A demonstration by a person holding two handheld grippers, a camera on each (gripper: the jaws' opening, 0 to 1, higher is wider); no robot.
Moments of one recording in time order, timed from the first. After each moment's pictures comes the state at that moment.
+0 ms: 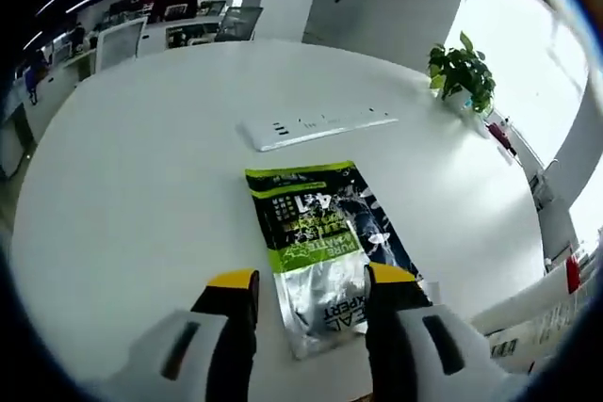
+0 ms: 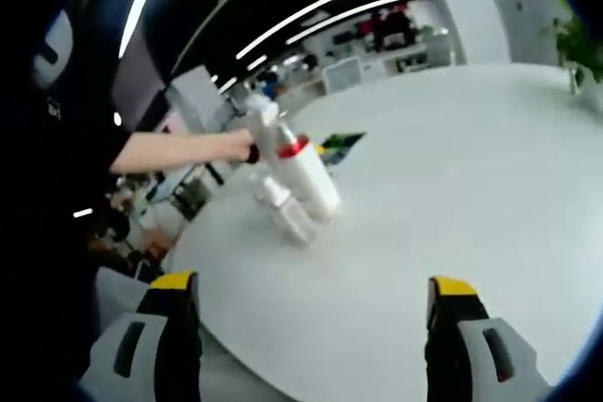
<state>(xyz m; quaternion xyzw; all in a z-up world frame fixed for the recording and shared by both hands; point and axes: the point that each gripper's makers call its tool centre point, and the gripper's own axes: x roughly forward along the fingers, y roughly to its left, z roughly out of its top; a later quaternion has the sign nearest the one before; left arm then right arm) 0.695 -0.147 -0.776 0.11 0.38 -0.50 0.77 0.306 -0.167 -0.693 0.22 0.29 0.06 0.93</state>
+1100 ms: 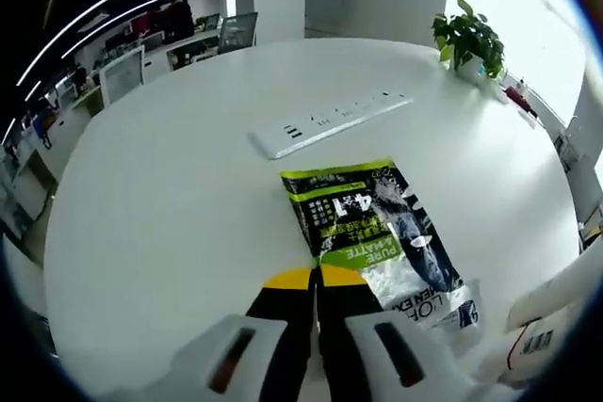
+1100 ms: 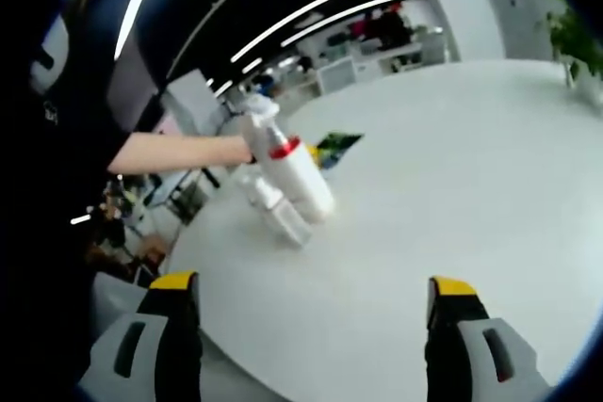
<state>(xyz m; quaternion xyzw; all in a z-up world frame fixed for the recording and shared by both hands) 0.703 -0.138 -0.765 0.19 0.34 -0.48 0.79 0.307 -0.173 -0.695 0.22 0.29 0.05 0.93</state>
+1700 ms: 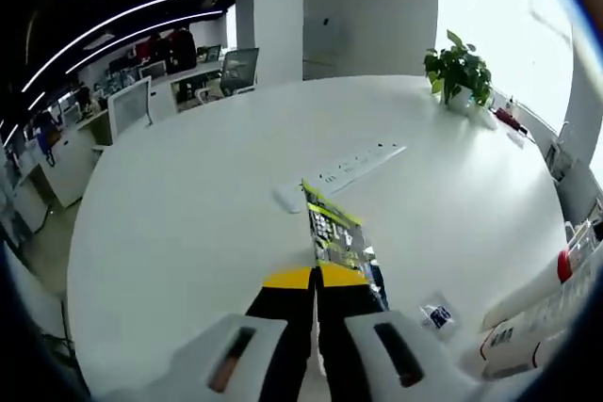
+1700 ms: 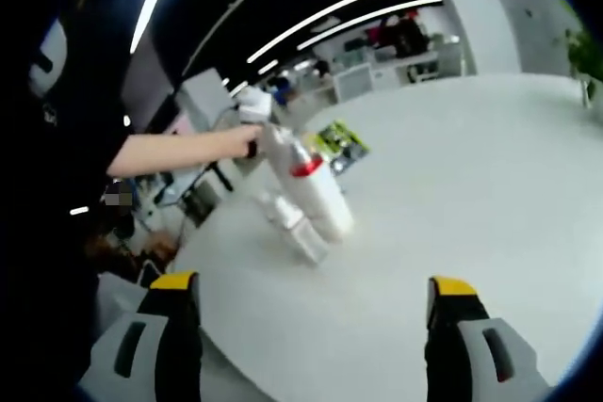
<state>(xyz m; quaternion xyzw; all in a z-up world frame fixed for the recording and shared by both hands) 0.720 -0.125 -0.695 0.16 0.28 -0.50 0.80 0.329 -0.162 -0.673 0.21 0.27 0.08 0.94</state>
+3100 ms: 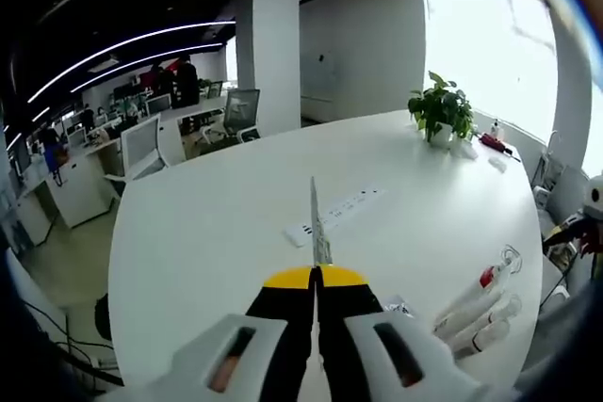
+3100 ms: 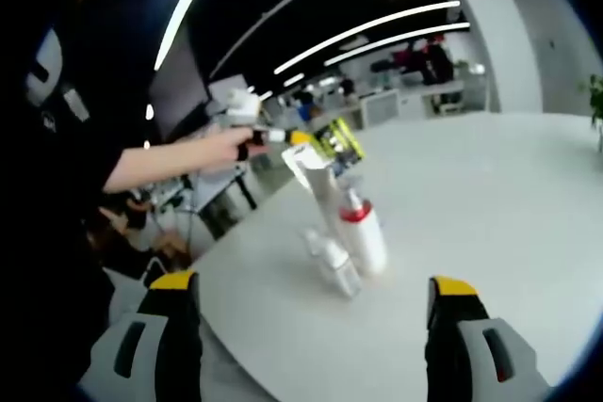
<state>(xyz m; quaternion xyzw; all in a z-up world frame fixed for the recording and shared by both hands) 0.702 -0.070 -0.586 0.13 0.22 -0.51 0.82 0.338 -0.134 -0.616 0.17 0.22 0.12 0.95</state>
